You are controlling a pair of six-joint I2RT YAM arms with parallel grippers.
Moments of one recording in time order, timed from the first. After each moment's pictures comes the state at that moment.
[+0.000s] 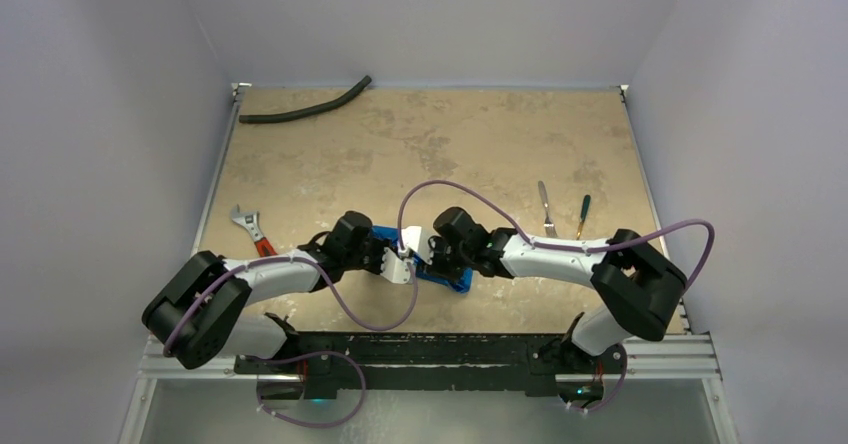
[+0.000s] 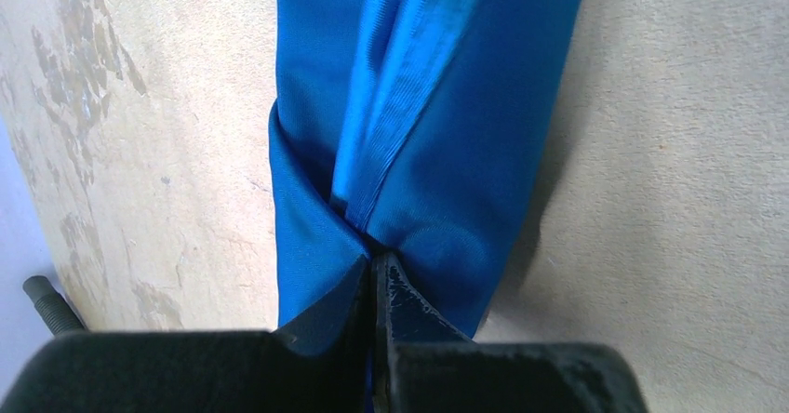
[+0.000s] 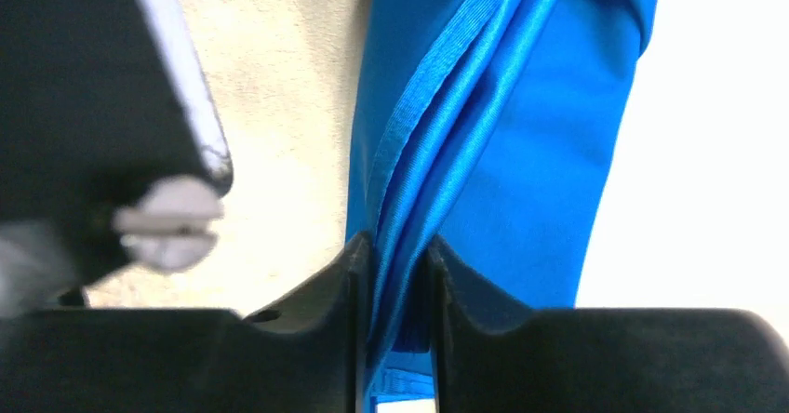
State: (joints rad) left arm -0.66 1.35 0.42 0.12 0.23 1.16; right arm 0.94 1.53 0.78 -0.17 -0.25 -0.41
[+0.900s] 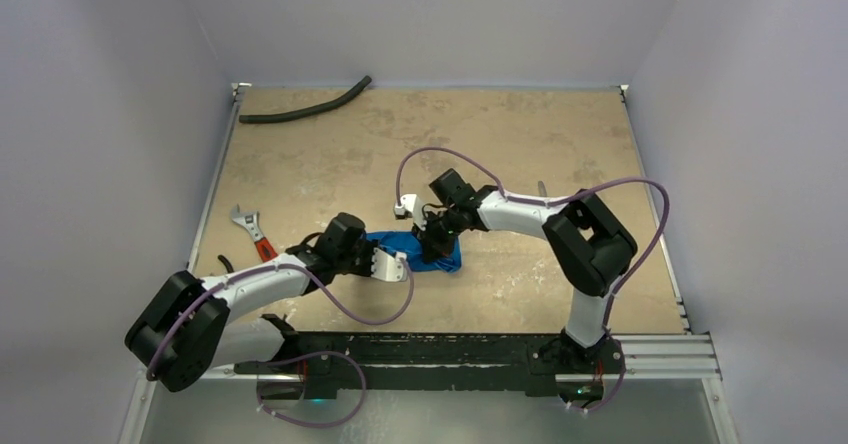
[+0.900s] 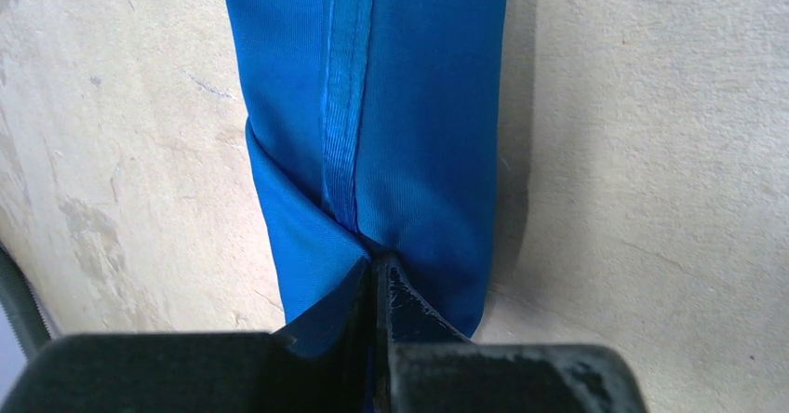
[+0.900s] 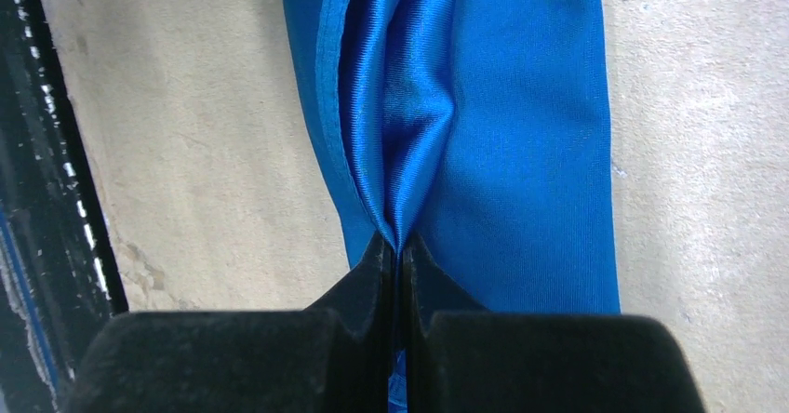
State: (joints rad) left arm -0.64 1.23 0.42 -0.07 0.13 1.07; right arm 0.75 1.82 1.07 -0.34 -0.58 -0.41
